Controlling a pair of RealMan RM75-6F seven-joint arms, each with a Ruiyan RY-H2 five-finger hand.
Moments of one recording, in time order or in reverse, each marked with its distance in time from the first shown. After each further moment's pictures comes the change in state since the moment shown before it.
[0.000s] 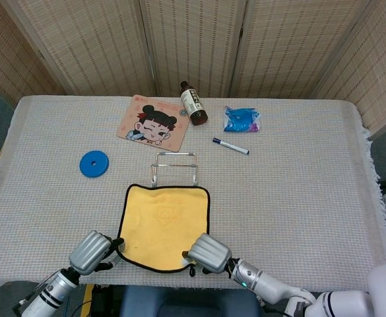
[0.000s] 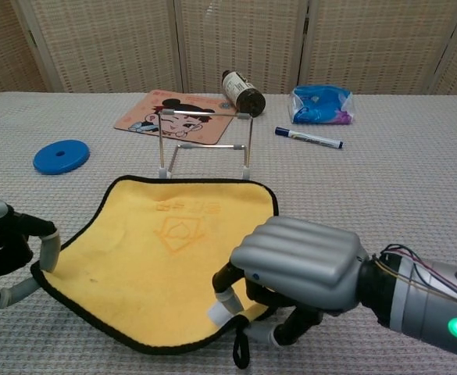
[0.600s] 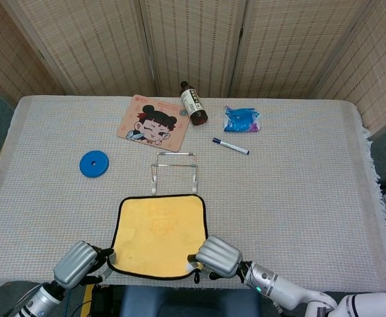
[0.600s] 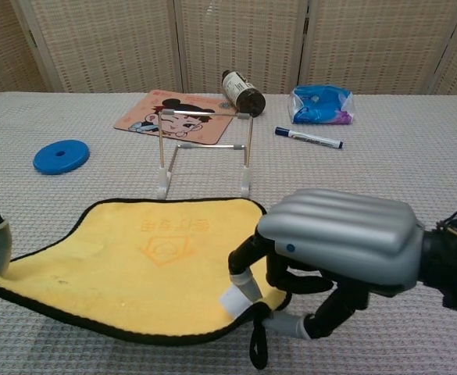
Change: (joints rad) left arm 0.047 0.158 0.078 -0.185 0.071 0.078 -0.089; right arm 0.004 0.193 -0.044 -0.205 -0.056 0.050 0.104
